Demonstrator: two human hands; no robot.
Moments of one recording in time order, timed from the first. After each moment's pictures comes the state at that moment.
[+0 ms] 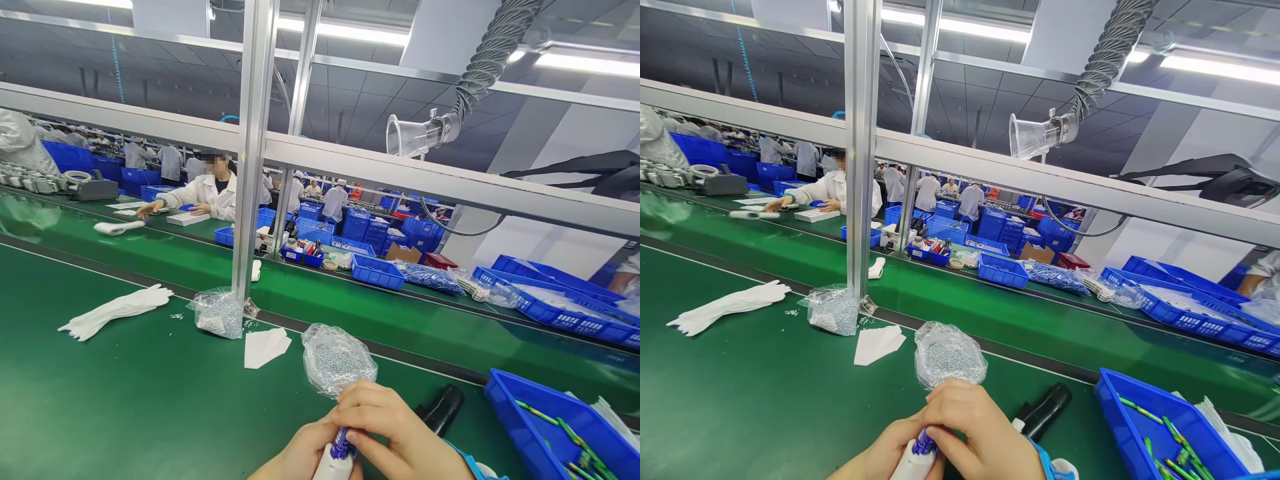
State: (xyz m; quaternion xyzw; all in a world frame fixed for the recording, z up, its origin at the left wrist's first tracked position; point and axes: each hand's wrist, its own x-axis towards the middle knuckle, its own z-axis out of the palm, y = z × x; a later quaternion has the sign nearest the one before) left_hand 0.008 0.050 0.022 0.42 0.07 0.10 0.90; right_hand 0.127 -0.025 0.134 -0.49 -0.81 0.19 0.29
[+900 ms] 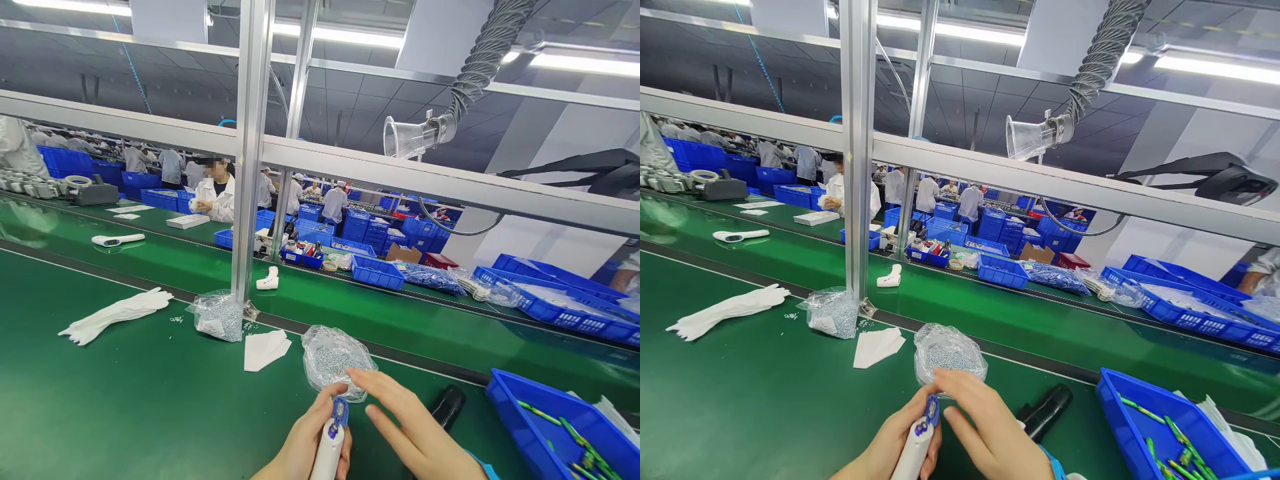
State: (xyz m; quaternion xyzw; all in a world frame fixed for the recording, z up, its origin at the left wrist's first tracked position) left_hand 0.013 0.055 0.019 0.38 0.12 0.17 0.90; right_hand 0.145 -0.033 0.125 -0.55 -0.78 -0.01 0.29
